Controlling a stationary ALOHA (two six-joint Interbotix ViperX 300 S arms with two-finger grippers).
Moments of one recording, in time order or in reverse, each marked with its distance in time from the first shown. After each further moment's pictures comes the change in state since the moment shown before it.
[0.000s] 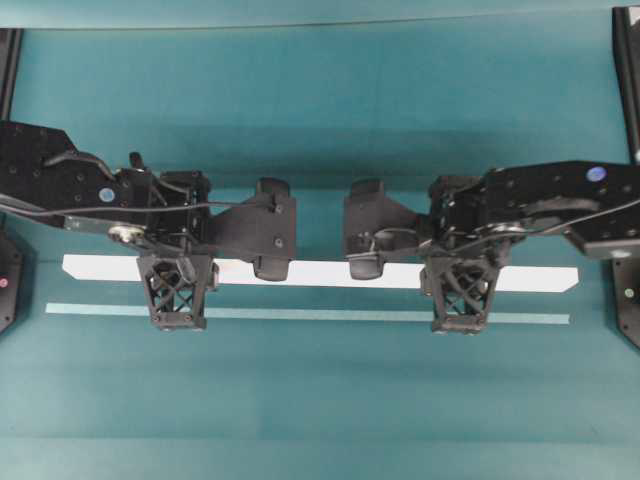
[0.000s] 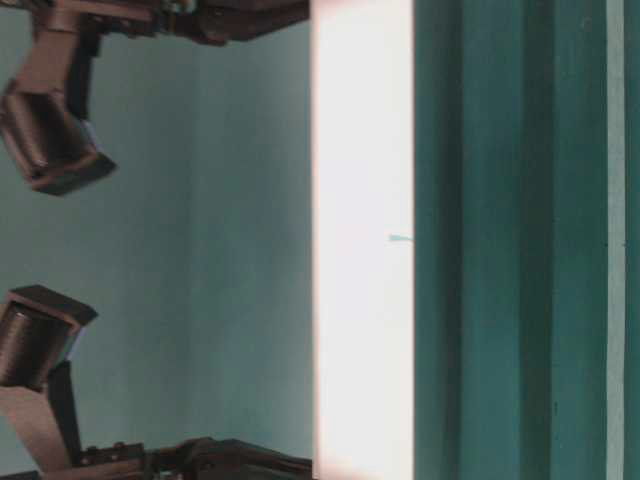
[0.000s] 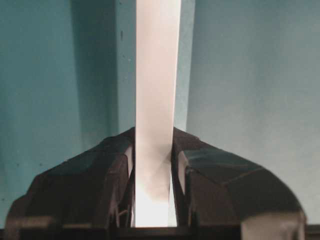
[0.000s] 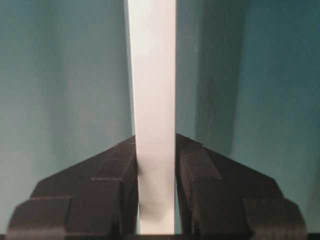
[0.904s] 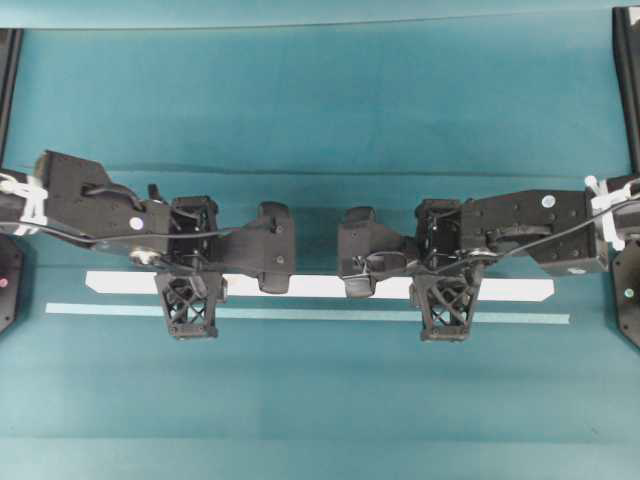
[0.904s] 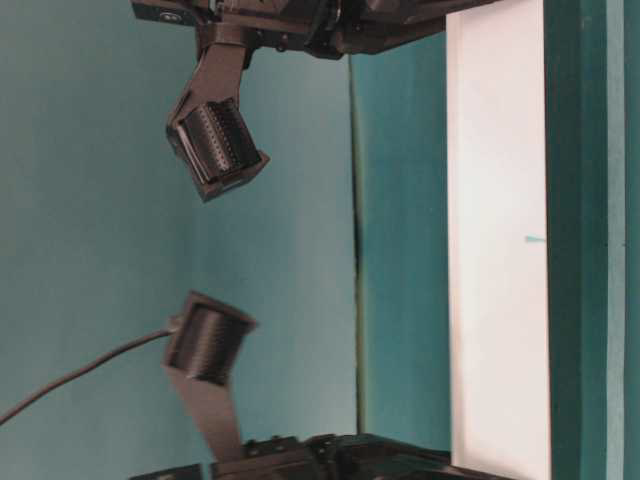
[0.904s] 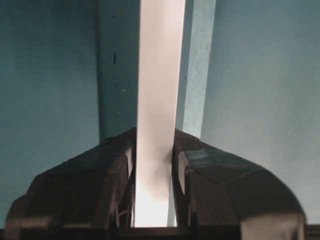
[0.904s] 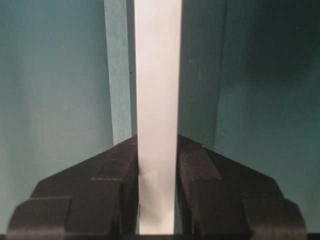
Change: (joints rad) left arm 0.003 0.126 0.130 0.000 -0.267 -0.015; right arm 0.003 0.106 0.106 0.002 -0.227 -0.031
